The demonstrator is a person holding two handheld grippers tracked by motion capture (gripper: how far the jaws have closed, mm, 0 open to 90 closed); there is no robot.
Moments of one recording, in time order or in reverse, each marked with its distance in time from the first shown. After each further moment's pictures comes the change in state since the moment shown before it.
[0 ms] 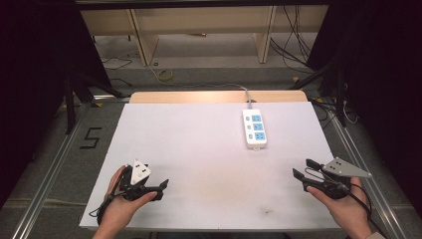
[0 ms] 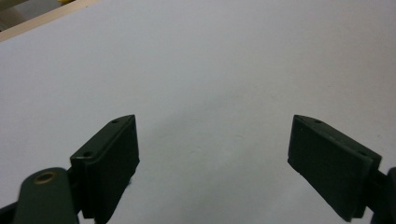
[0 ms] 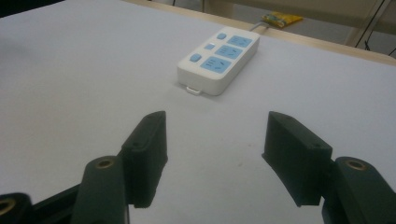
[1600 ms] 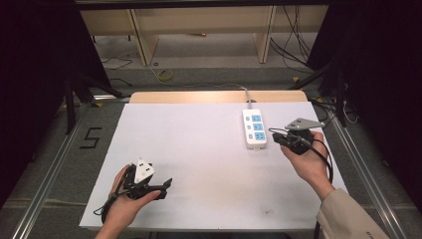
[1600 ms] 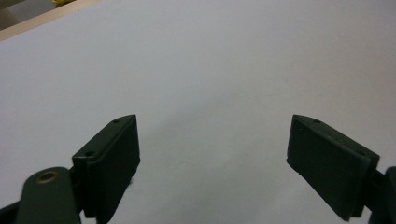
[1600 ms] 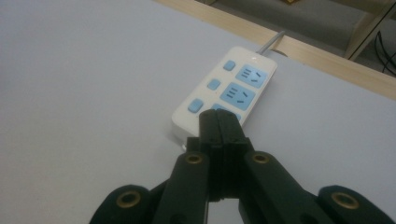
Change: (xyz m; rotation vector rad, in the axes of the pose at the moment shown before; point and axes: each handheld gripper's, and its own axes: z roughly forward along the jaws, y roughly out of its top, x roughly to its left) left arm -0.004 0.004 0.006 -0.013 -0.014 -0.012; right arm 0.006 0.091 0.087 0.156 -0.011 -0.061
